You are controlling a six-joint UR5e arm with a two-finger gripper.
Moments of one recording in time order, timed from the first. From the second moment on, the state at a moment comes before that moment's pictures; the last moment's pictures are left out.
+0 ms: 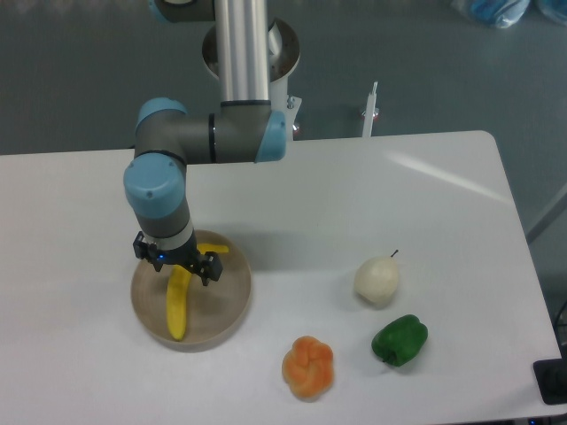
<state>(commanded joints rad) 1.83 -2.02 -1.79 -0.86 1.58 0.33</state>
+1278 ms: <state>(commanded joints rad) 1.82 -2.04 -1.78 -0.86 1.58 0.32</state>
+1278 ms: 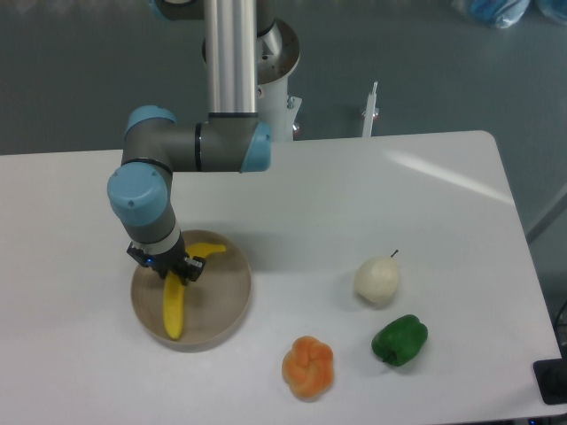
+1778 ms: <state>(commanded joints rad) 1.88 -1.97 -1.76 -0.87 1.58 0.38</state>
